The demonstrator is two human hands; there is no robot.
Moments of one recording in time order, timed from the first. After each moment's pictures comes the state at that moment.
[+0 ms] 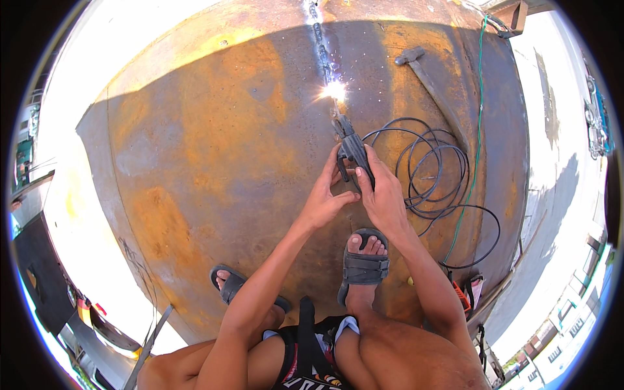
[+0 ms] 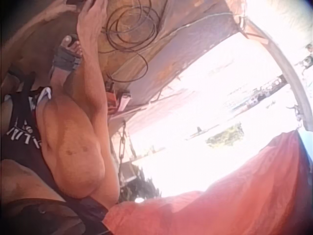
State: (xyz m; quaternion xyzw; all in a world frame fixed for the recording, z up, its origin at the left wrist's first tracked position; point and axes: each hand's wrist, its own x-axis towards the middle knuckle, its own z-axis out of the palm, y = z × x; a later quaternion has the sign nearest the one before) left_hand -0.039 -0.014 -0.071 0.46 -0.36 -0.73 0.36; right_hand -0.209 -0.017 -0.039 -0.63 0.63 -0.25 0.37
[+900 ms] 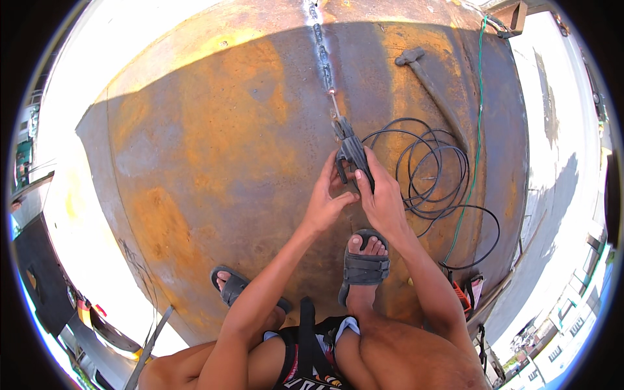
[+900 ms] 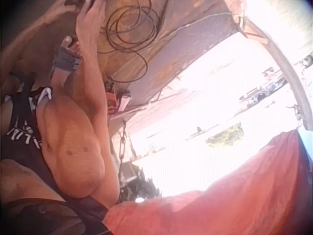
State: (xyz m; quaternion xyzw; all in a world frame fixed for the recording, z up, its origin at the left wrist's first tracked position) left_hand -0.044 -0.003 -0.076 0.46 -0.32 -0.72 0.40; right_hand -0.206 -0.014 -0.034 -0.61 0.62 -0.28 0.41
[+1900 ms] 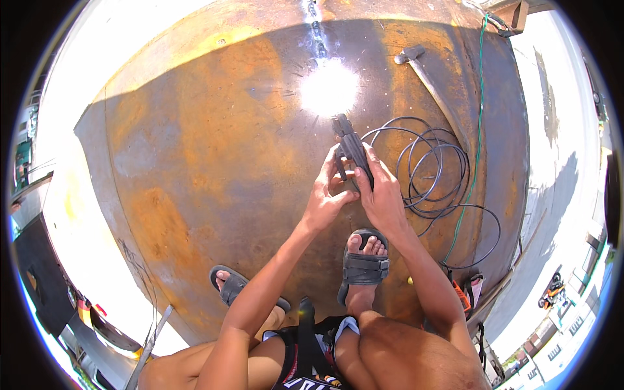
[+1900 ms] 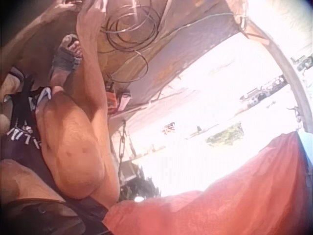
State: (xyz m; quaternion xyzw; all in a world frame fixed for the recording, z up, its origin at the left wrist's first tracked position) left_hand -0.043 -0.008 -0.076 0.47 -0.35 -0.72 0.38; right_hand -0.206 -0.019 -0.036 -0.62 0.63 -0.26 0.39
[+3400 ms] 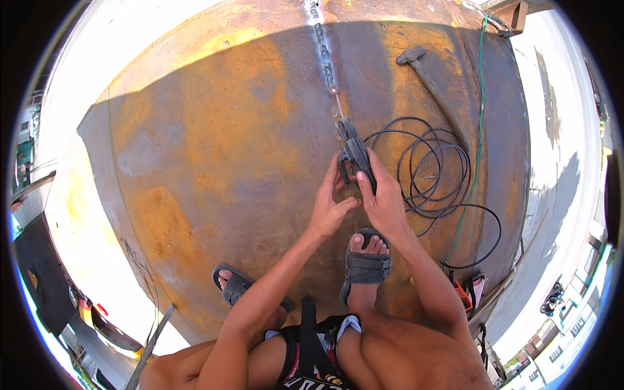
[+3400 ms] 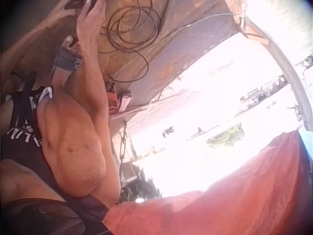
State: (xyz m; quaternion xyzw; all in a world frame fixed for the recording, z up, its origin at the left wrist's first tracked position) left_hand -0.049 0.012 -0.082 0.47 -0.34 -0.71 0.42; right_hand -0.207 -0.008 -0.039 -0.60 0.62 -0.29 0.43
